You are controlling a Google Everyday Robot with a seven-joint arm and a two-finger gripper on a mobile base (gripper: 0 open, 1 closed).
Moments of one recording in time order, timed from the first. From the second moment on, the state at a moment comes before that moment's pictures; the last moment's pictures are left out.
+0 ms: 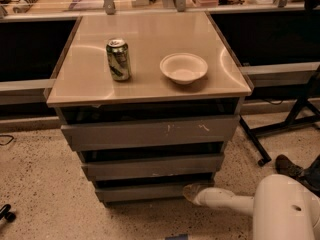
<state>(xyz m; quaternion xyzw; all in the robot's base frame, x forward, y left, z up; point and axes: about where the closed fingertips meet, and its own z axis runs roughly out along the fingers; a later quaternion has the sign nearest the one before) 0.604 -0.140 0.169 -0.67 0.66 -0.02 0.35</state>
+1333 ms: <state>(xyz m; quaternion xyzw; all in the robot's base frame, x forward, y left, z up) 0.583 -0.145 0.155 -0.70 0.66 0.03 0.27</state>
